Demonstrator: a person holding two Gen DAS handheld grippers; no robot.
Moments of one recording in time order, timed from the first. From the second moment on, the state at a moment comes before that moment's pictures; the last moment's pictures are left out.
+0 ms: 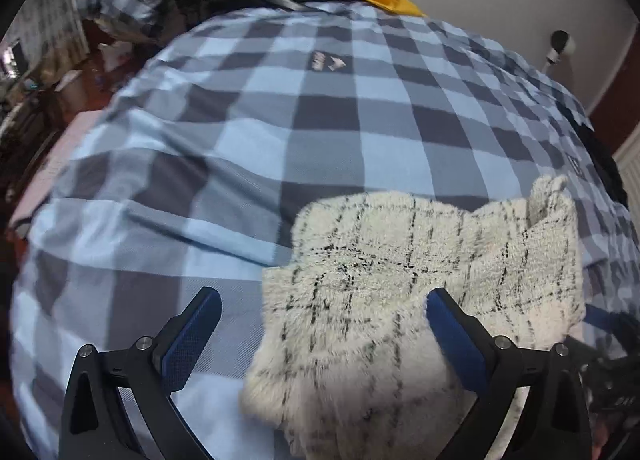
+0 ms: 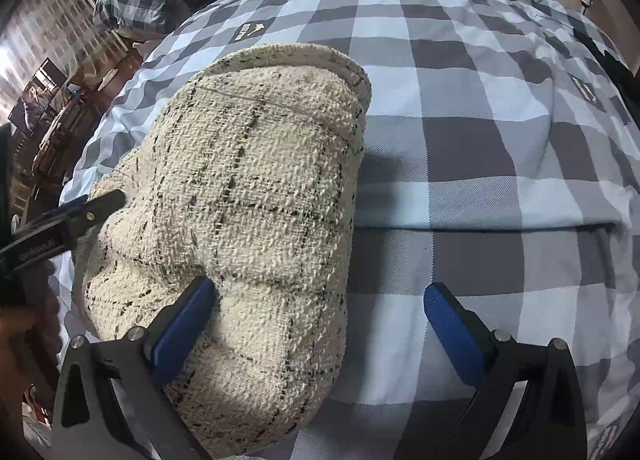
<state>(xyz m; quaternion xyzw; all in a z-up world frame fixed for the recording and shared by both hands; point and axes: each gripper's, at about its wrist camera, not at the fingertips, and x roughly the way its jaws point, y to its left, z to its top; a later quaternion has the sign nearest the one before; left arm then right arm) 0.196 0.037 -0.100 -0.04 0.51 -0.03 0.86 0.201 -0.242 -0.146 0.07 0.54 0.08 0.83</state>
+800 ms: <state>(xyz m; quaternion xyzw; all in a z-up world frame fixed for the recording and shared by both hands) 0.167 -0.017 -0.127 0.00 0.52 -0.10 0.85 0.204 -0.227 -0.135 0.21 0.55 0.25 0.77</state>
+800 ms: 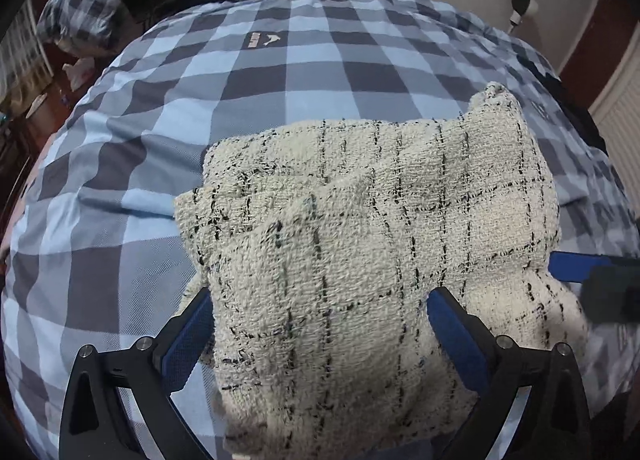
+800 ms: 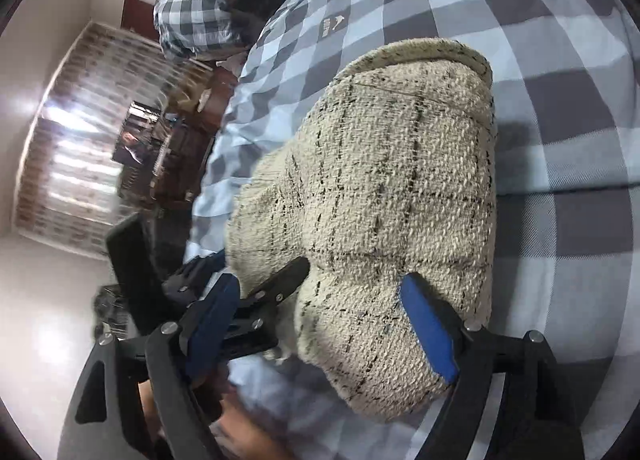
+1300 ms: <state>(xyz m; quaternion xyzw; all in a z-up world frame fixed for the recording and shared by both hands) 0.084 0.024 -0.011 0.06 0.44 -0.05 0.90 0.144 -0.245 -0.037 0.13 0.49 0.15 0.85</state>
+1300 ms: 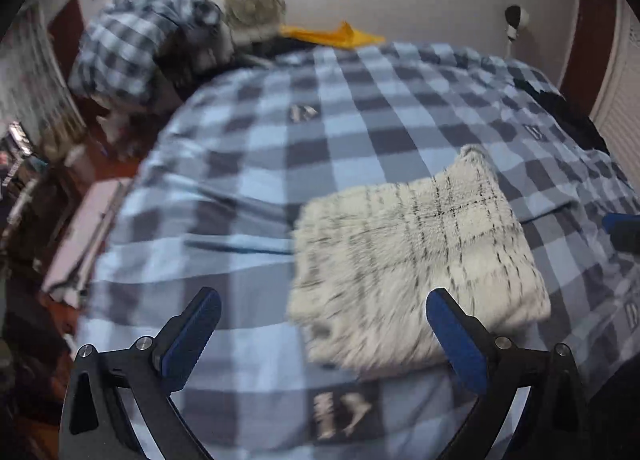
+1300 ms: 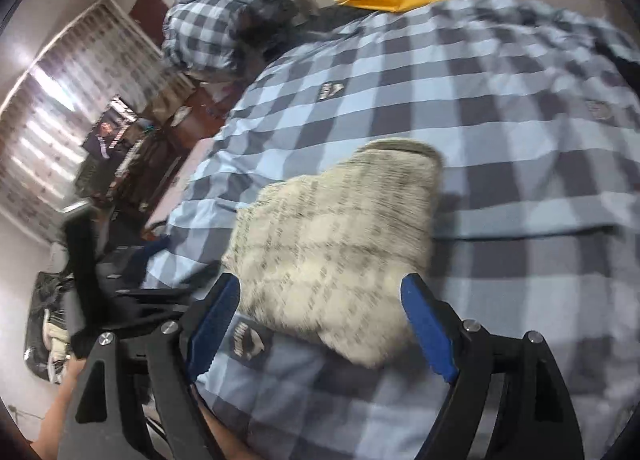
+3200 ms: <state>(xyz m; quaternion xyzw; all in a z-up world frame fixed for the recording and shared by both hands) 0.205 0.041 -0.202 -0.31 0.63 -0.23 0.67 0.256 -0.236 -0.209 0.33 0.57 0.26 0.70</state>
